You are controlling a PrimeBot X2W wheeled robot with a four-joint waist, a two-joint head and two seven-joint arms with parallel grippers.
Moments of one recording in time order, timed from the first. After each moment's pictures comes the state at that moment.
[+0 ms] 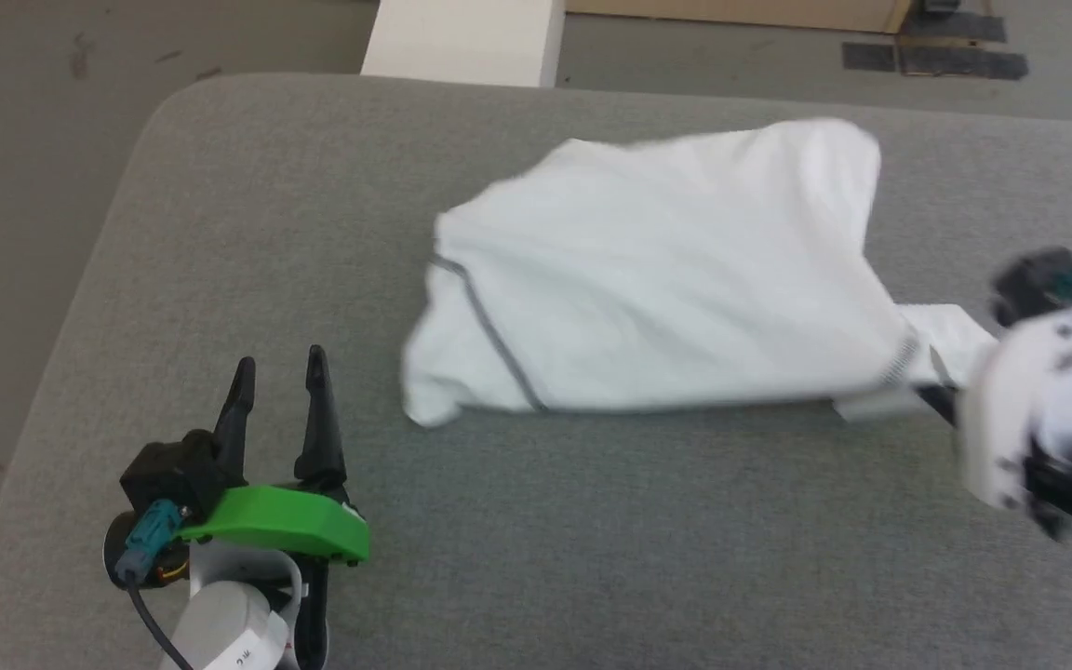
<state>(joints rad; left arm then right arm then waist) -0.14 0.11 -0.10 0.10 -0.36 0.06 -0.22 -0.36 -0.39 0.09 0.10 0.49 0.13 0.87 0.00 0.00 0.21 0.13</state>
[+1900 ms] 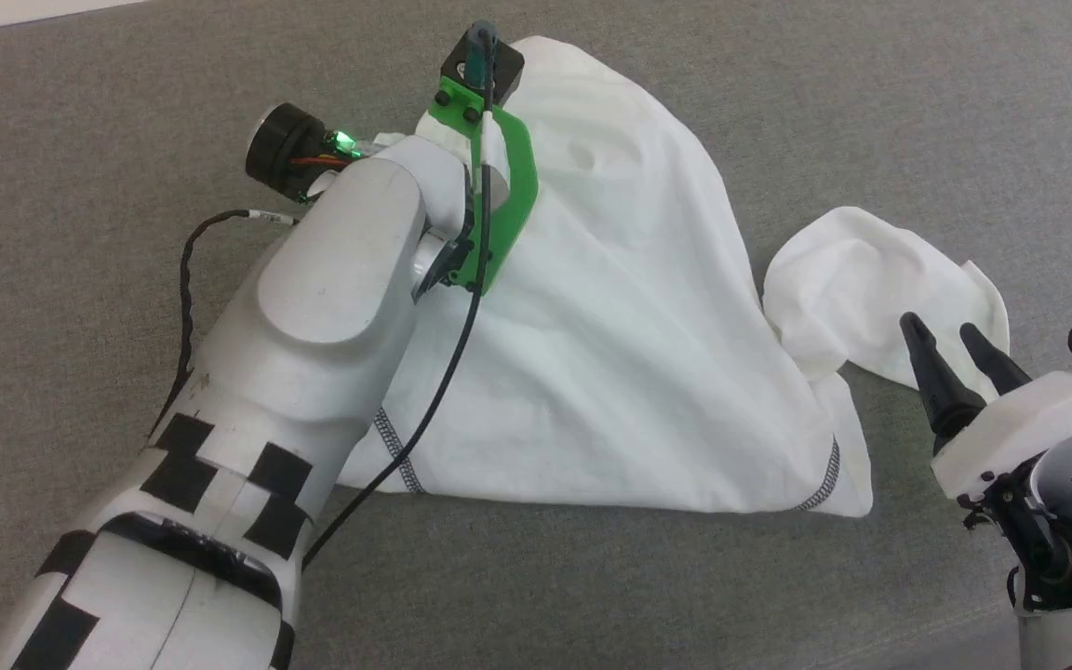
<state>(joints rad) -1.09 0.07 -0.58 0.81 -0.28 -0.09 0.75 -0.22 -0.07 -0.19 0.04 0.41 0.13 0.40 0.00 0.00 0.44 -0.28</state>
